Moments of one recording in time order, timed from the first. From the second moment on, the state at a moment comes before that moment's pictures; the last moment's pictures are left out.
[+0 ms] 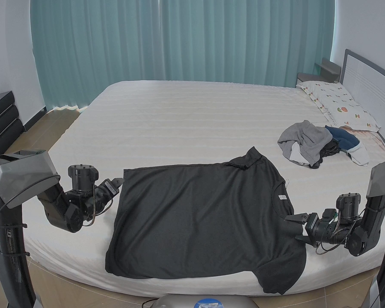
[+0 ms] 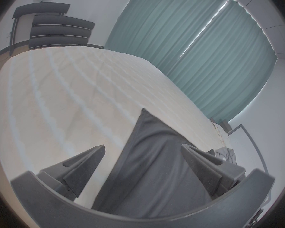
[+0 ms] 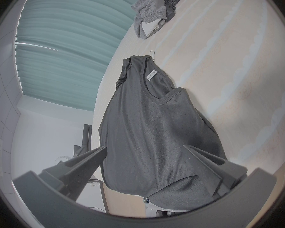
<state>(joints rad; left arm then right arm) -0.11 2.30 -0.89 -0.93 0.05 -0.76 0.02 2.24 -0.29 -1.31 0.49 0.85</state>
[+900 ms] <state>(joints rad) -0.07 2.74 -1.89 -0.39 -0.04 -0.84 0.02 2.24 -0.29 -1.31 0.49 0.84</state>
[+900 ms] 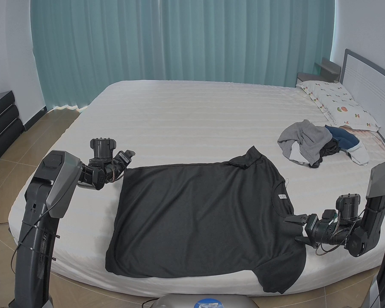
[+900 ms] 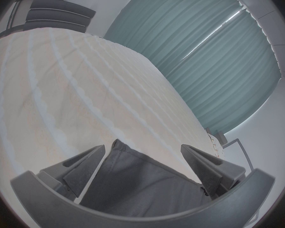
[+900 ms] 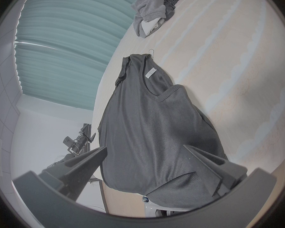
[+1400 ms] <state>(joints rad) -0.09 2.80 -1.93 -0.39 -0.03 -0.83 0.02 2.24 -0.29 -1.31 0.49 0.85</state>
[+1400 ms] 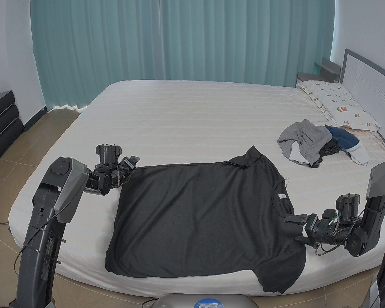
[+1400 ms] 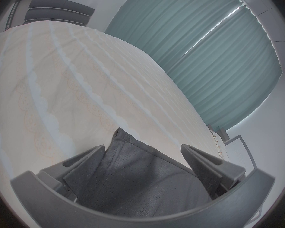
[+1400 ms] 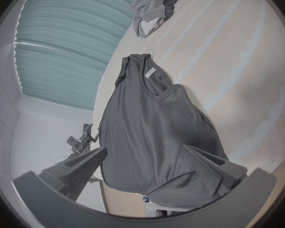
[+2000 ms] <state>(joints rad) -0.09 2.83 -1.98 -0.35 -0.01 -0.82 0.02 2.24 -0.29 -1.31 0.49 0.85</state>
